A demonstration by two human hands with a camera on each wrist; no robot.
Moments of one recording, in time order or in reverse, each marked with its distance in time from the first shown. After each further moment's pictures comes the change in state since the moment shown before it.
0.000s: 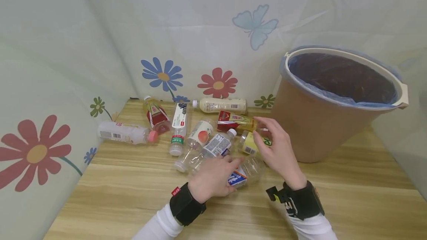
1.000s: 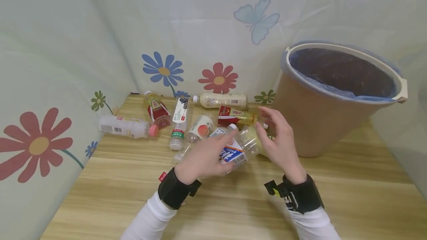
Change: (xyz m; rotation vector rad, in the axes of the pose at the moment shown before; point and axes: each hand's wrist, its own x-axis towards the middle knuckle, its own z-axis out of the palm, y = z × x) left_hand -0.007 -0.028 -0.034 -0.311 0.126 -0.038; right_hand 0.003 -0.014 -0.004 0.080 0.078 -0.015
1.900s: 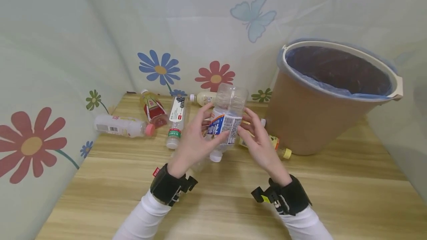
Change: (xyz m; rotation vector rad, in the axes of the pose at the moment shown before) left_hand 0.004 -0.009 -0.012 -0.559 0.469 -0.080; right_hand -0.008 -0.016 0.022 0.339 -0.276 0.261
